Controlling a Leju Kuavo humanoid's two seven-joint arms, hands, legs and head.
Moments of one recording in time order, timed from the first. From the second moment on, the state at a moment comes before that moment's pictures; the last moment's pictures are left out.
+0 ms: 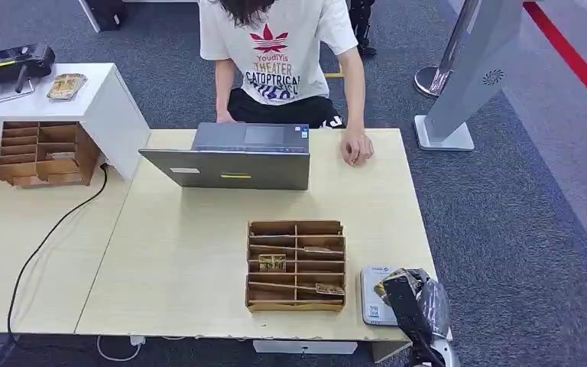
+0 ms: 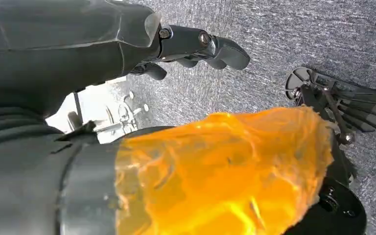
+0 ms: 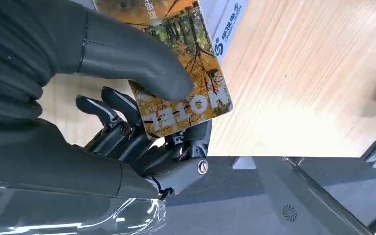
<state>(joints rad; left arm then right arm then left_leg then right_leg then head) -0.13 -0.19 1.45 -0.19 -1.03 -0.22 0.23 0.05 0.01 0.19 -1.26 0.54 -0.50 -0.06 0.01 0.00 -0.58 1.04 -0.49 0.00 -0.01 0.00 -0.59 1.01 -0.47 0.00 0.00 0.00</state>
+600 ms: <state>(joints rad) -0.13 -0.19 1.45 -0.19 -1.04 -0.22 0.22 0.06 0.02 0.19 -1.26 0.57 -0.51 -0.05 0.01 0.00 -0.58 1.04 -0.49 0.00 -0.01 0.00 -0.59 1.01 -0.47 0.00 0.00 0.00</state>
